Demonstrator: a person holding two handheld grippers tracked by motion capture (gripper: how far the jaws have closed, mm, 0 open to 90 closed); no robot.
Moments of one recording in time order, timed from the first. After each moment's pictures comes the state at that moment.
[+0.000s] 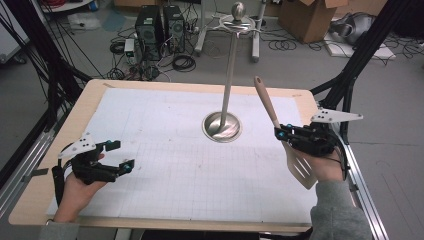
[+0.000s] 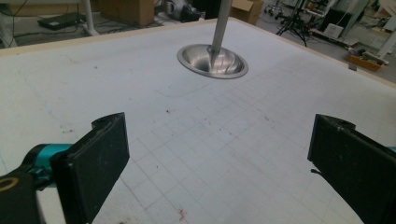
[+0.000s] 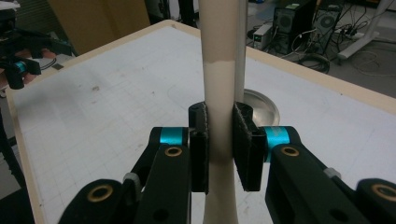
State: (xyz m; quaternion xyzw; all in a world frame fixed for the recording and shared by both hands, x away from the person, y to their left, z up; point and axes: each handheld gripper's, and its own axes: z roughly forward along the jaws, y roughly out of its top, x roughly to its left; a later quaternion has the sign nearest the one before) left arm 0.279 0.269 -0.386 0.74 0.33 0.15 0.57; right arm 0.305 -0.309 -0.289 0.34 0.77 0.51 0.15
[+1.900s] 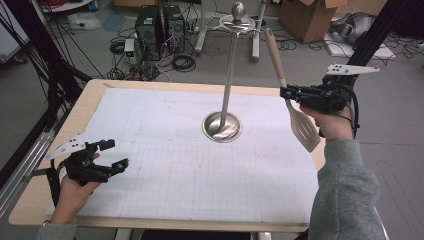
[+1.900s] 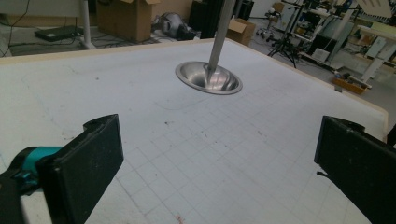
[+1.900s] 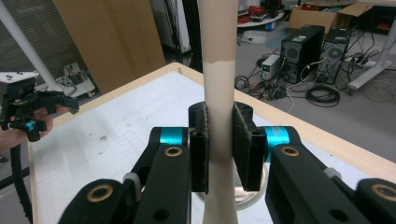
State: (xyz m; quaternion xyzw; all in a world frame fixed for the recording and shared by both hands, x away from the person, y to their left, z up) left arm 0.277 0.282 -0.390 0.71 0.34 0.14 0.60; right arm 0.365 -0.320 -0.223 0.32 0.75 0.56 0.13
